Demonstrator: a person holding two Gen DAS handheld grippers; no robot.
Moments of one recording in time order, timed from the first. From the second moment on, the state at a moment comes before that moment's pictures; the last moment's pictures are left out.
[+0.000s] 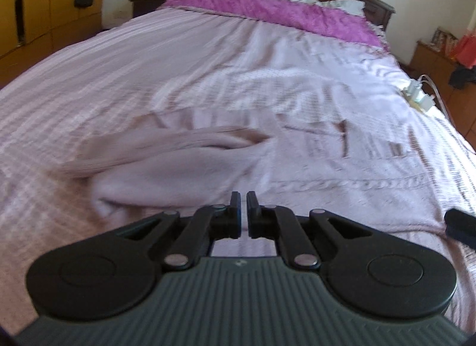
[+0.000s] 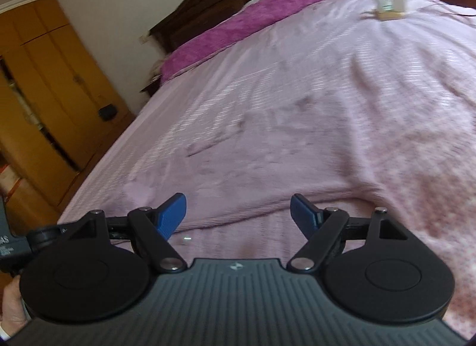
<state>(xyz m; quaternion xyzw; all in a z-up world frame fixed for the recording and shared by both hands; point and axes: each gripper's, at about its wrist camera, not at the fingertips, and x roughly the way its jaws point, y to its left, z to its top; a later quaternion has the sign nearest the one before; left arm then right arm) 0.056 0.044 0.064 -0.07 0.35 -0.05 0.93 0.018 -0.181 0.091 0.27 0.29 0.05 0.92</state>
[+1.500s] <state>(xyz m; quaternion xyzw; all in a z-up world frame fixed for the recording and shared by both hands) 0.049 0.144 0.038 -0.12 0.39 0.00 0.91 0.159 0.022 0.170 0.06 0.23 0.16 0.96</state>
